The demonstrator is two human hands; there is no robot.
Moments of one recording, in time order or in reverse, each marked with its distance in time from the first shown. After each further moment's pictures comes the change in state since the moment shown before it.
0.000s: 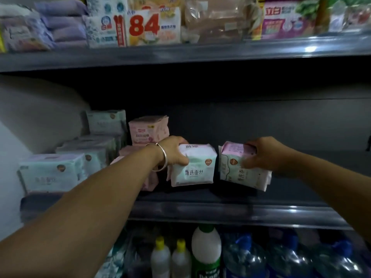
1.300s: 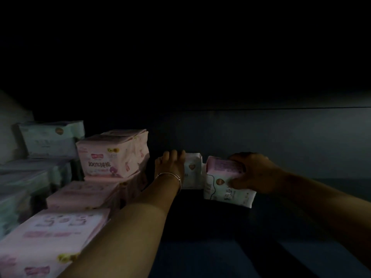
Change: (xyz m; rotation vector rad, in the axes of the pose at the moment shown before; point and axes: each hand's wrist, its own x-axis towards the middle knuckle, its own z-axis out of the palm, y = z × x) left_hand 0.231 -0.066 0.070 0.759 0.210 -0.086; right_hand 0.175 0.041 0.044 -0.143 -0.003 -0.105
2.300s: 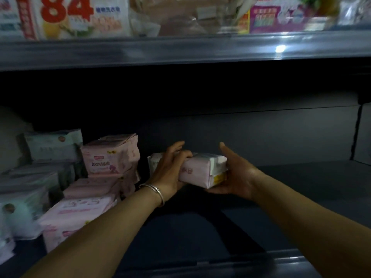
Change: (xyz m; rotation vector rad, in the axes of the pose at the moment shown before) left_hand -0.106 0.009 -0.049 -0.661 0.367 0.512; right_hand -0.081 -0.025 -0.009 1.567 -0.074 0.445
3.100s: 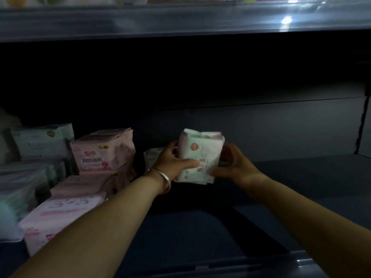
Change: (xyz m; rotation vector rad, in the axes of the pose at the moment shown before) left_hand 0.028 0.014 0.011 -0.919 0.042 -0.636; right_hand 0.022 0.016 -0.020 -0.551 0.061 -0.423
